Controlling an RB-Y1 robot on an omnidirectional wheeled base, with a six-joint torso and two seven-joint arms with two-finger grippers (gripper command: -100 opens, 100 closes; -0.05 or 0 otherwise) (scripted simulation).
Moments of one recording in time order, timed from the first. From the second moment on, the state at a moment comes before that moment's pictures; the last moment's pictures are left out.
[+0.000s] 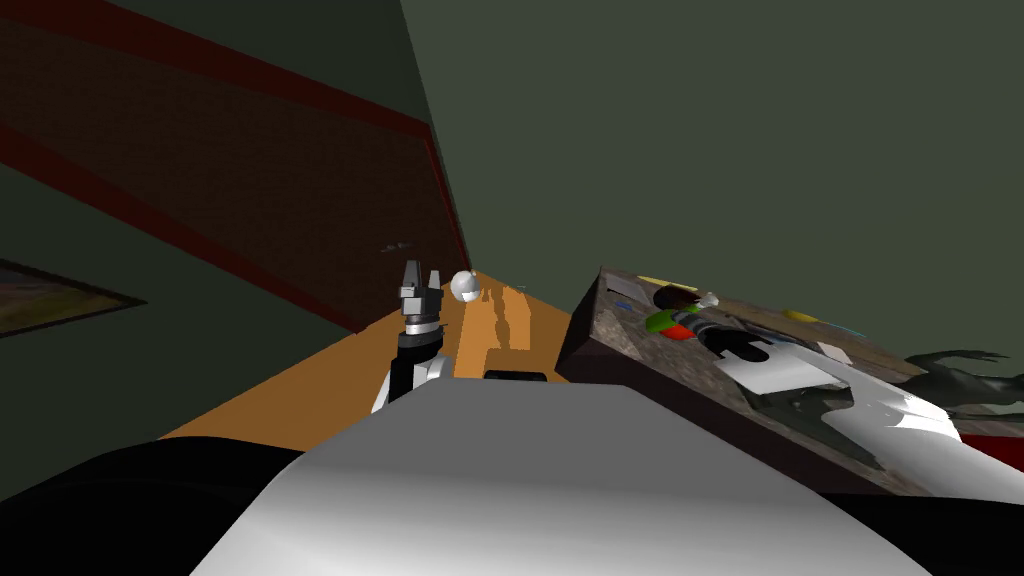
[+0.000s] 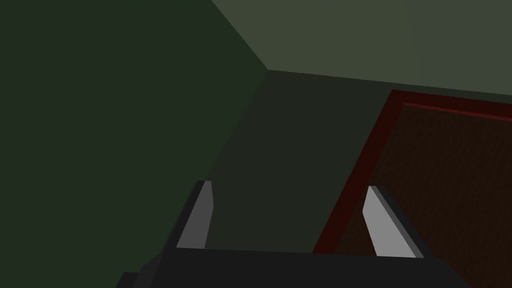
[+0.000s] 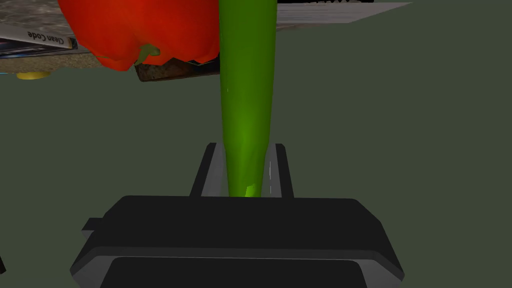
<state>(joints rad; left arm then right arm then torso) 0.54 0.04 -0.06 -2.37 0.00 -0.47 -0.10 0.45 -1.16 -0.18 -1.56 -0.07 0.34 0.15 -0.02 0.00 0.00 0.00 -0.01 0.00</state>
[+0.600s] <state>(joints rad) 0.54 0.04 -0.06 -2.37 0.00 -0.47 -0.10 0.49 -1.26 -0.22 -1.47 -0.13 0.39 0.10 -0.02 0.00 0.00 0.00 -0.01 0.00</state>
